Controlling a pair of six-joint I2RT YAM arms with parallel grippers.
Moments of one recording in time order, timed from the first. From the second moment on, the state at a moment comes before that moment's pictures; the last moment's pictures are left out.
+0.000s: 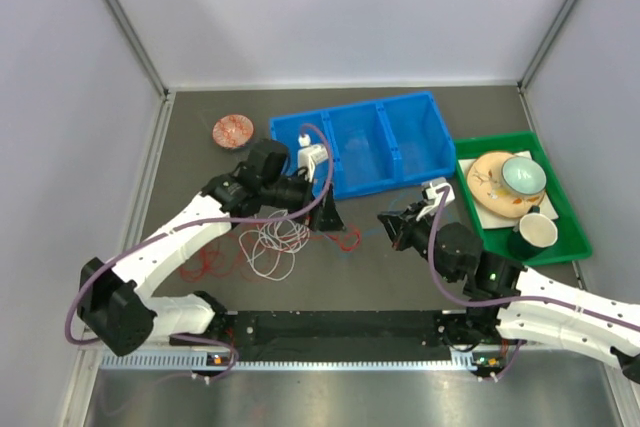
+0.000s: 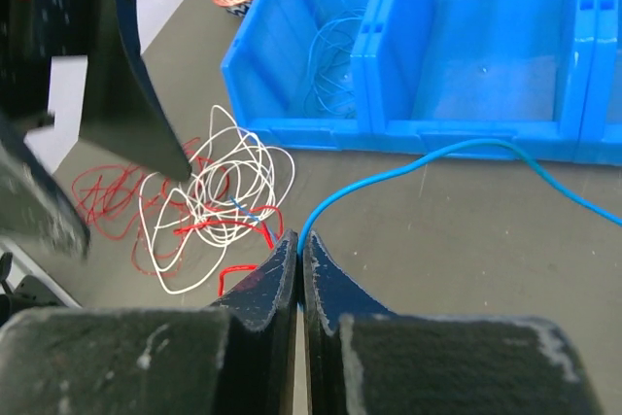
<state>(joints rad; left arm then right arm) -0.61 1.23 1.03 -0.45 0.68 -0.37 1.09 0.64 0.45 0.05 0.47 0.48</state>
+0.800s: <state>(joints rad) -0.76 1.44 0.95 -0.30 0.55 -0.27 1.09 0.64 0.45 0.01 0.50 0.50</state>
